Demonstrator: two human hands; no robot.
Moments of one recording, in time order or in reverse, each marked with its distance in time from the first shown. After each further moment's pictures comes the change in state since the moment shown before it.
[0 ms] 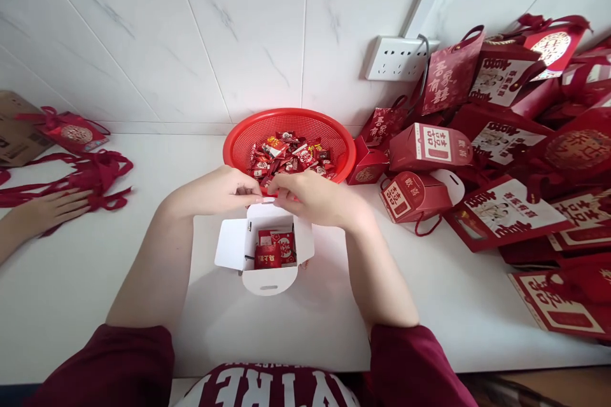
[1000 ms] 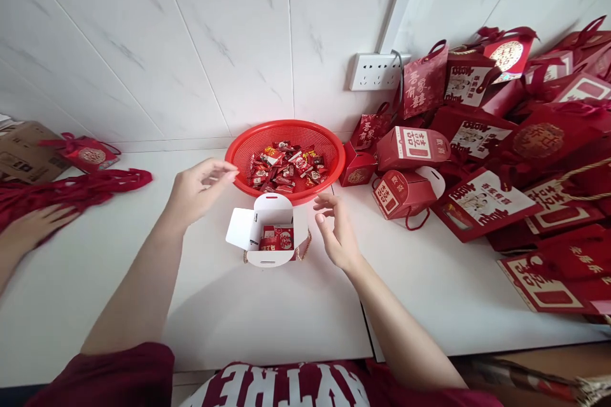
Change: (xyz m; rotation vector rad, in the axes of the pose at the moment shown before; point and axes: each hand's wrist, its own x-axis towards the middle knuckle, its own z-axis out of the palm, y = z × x) left_hand -0.032 -0.006 0.009 -0.141 0.746 -0.051; right_hand -0.070 0.053 0.100 0.351 0.869 0.066
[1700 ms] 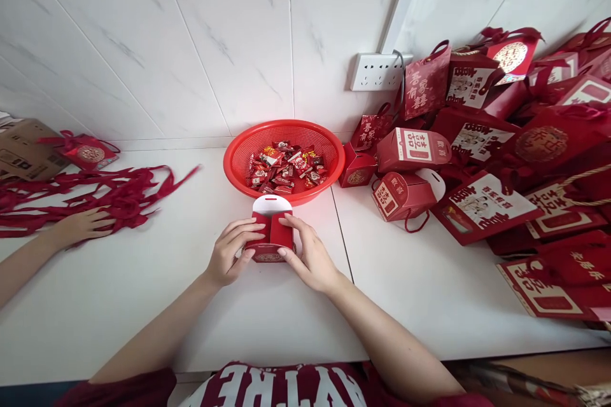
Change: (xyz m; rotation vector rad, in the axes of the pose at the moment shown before) left_hand -0.100 -0.058 0.076 -0.014 -0.091 0.436; right_hand -0.028 -0.007 0.031 -0.040 -0.342 -0.029
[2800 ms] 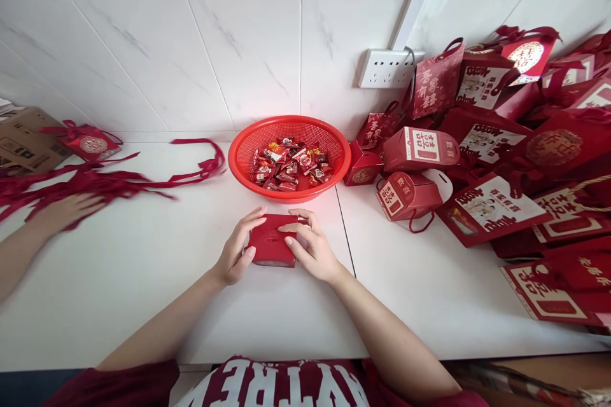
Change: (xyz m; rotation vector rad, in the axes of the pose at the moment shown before) left_hand -0.006 0.000 0.010 -0.300 0.000 -0.066; right_hand 0.008 0.008 0.003 0.051 0.018 0.010
